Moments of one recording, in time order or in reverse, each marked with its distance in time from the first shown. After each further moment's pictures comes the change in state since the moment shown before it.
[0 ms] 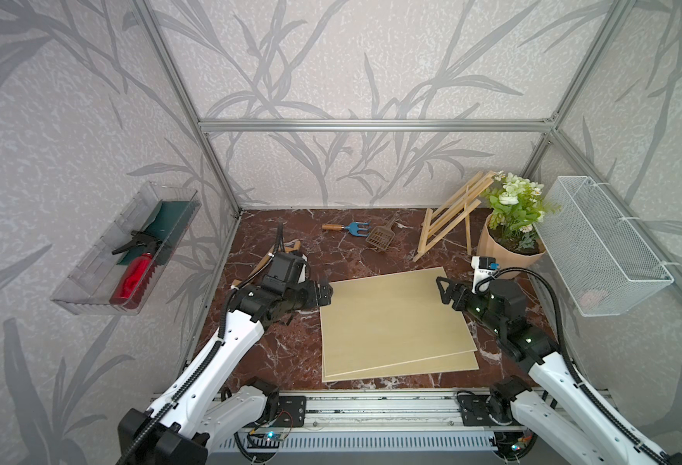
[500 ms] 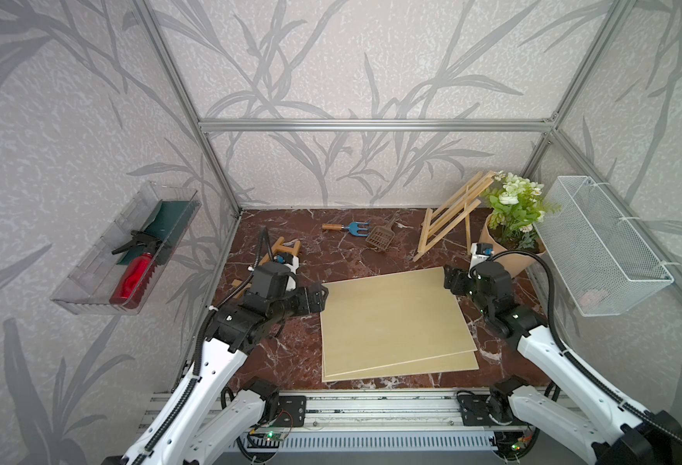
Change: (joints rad) left arm -0.012 -0.213 -0.039 -0.014 0.000 0.016; right arm 0.000 0.262 0.164 0.003 0.265 -0.132
